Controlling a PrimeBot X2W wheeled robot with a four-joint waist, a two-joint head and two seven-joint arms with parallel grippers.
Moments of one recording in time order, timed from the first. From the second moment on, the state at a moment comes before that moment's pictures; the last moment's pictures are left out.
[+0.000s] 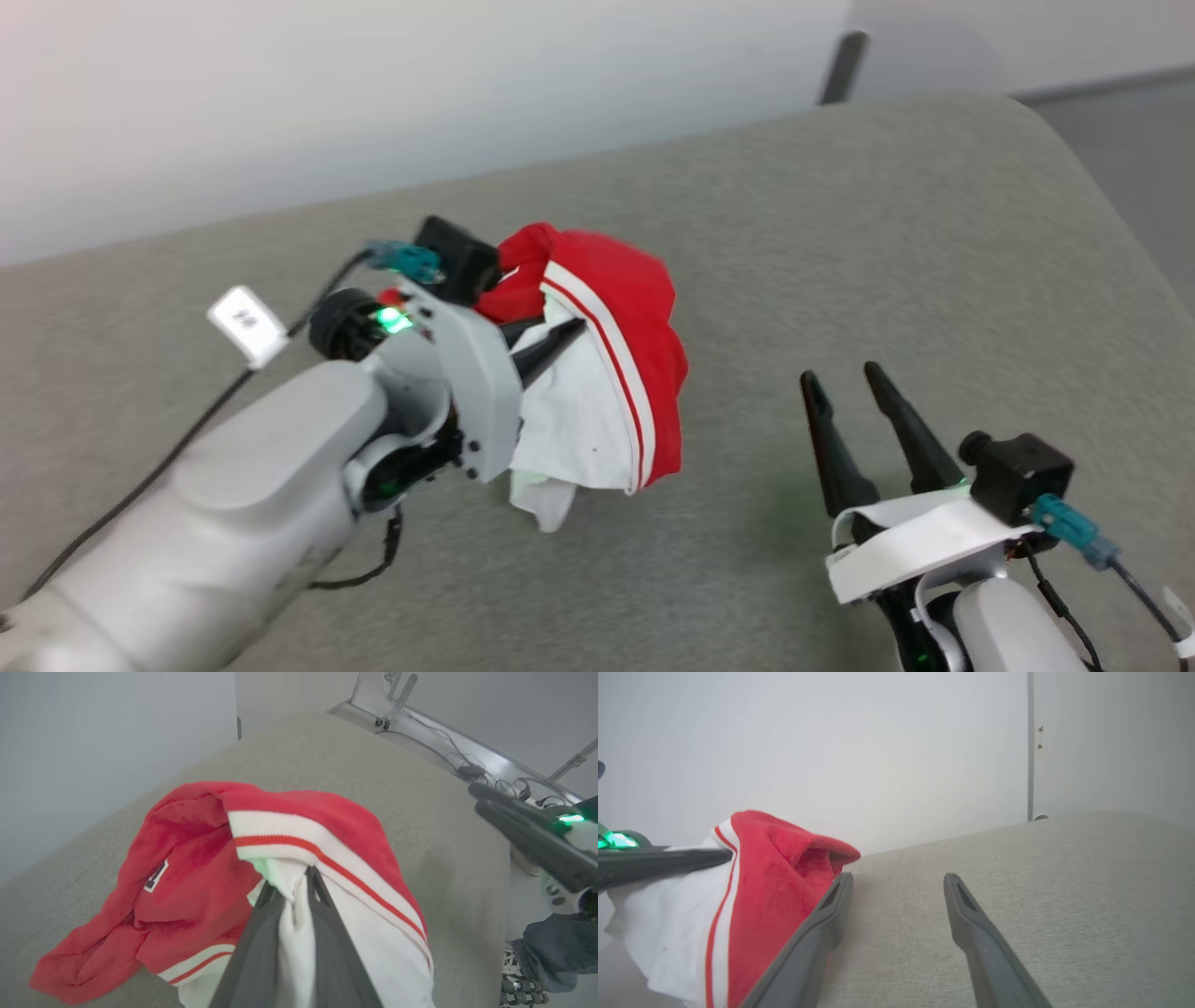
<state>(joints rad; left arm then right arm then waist) -0.95 0.55 -1.09 0.39 -1.13 -0.13 0.14 -0.28 -0.05 0.24 0.31 0.38 0.13 -0.26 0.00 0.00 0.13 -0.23</state>
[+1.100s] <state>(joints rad) -1.04 0.45 -1.28 0.62 -1.14 -0.13 0.02 -0.26 -0.05 0.19 0.30 0.32 0.13 -0.26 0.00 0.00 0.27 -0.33</state>
